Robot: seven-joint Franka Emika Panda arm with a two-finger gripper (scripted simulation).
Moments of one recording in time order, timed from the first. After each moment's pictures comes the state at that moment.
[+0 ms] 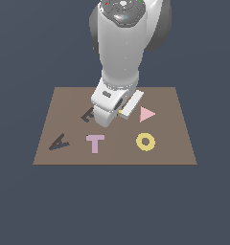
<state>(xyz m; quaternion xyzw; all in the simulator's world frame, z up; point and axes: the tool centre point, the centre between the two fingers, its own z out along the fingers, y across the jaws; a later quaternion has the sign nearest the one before) -0.037 0.012 0.030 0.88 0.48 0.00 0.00</state>
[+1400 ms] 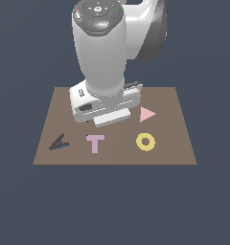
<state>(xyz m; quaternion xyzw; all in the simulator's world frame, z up) -0.008 -0.023 0.034 0.99 0.17 0.00 0.00</state>
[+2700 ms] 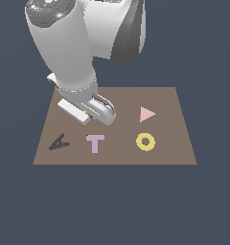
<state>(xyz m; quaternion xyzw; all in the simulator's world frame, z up) -0.018 -0.088 0.040 0.95 -0.31 0.00 0.00</state>
